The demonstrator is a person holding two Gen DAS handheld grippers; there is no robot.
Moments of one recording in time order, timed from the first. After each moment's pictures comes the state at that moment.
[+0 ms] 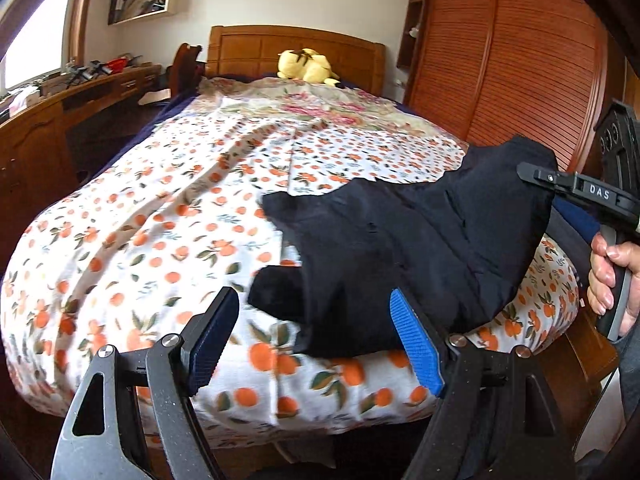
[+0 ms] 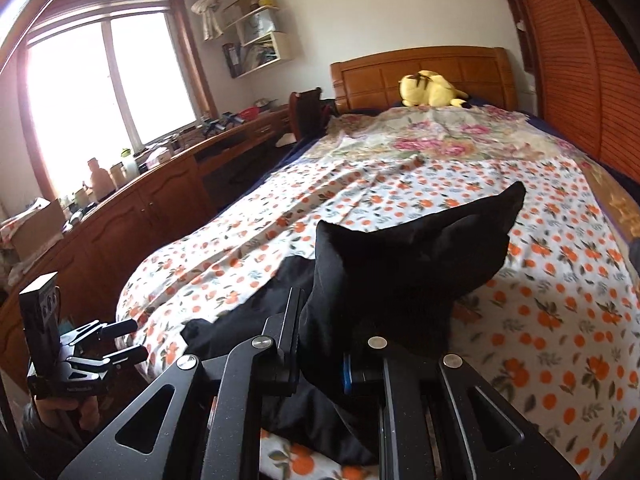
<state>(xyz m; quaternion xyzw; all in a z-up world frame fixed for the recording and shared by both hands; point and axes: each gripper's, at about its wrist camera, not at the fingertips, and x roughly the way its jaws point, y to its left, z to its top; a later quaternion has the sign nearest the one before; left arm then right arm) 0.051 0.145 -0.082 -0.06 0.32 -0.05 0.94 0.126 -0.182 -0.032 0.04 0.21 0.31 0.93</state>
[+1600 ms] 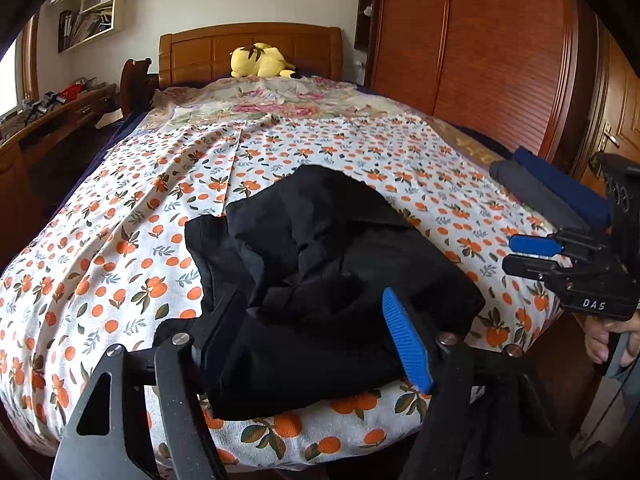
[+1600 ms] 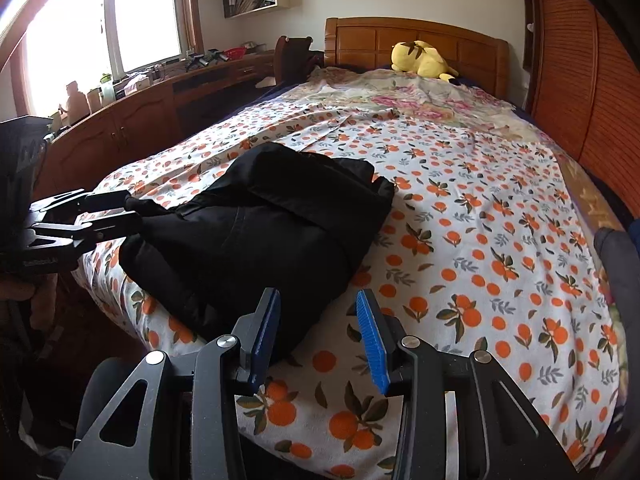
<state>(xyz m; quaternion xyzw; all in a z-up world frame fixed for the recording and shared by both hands) 0.108 0.067 -0.081 0.00 0.34 -0.11 0.93 0.165 -0.189 -0.106 -0.07 0.28 0.25 0.92</state>
